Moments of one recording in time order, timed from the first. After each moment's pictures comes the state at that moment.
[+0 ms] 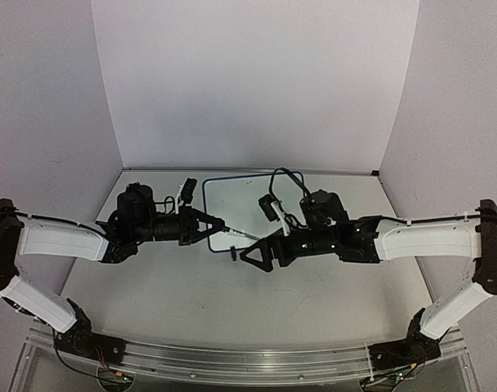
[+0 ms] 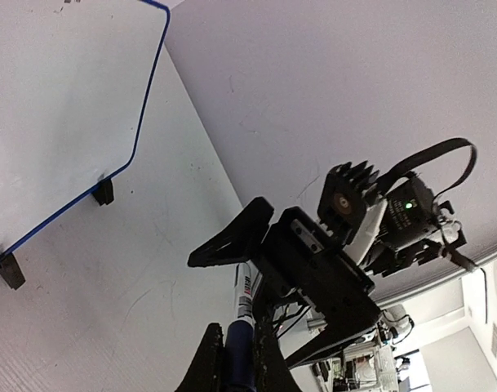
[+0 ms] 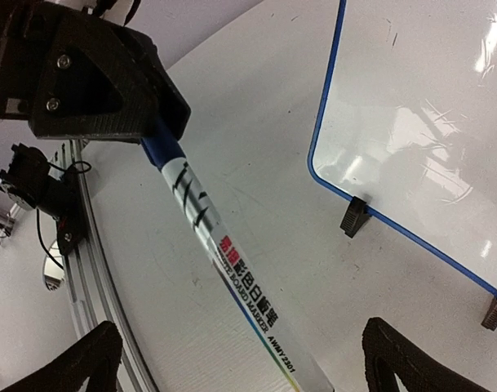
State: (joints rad) left arm -0.72 1.40 0.62 0.69 0.60 -0.98; right arm 0.94 1.51 0.89 0.13 -0.28 0.40
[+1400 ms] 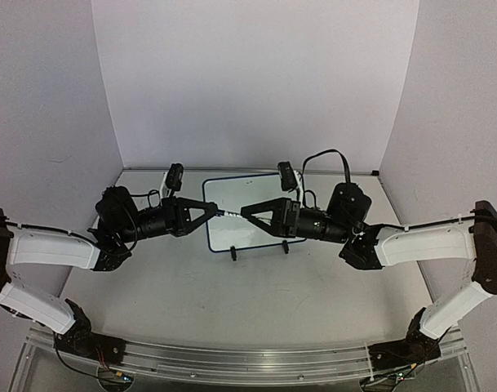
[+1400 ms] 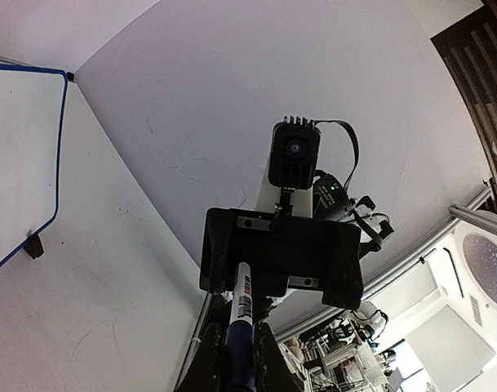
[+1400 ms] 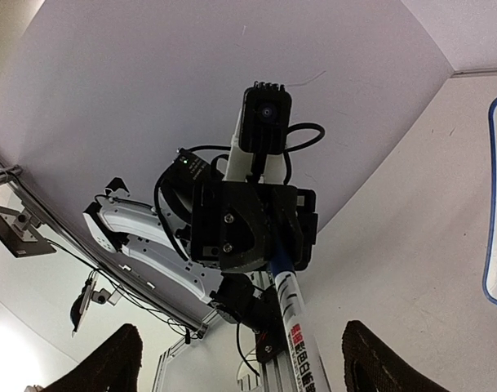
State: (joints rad) left arm -0.74 1.32 0.56 0.93 0.63 -1.04; right arm 0.90 1.51 0.81 0.82 -0.54 0.88
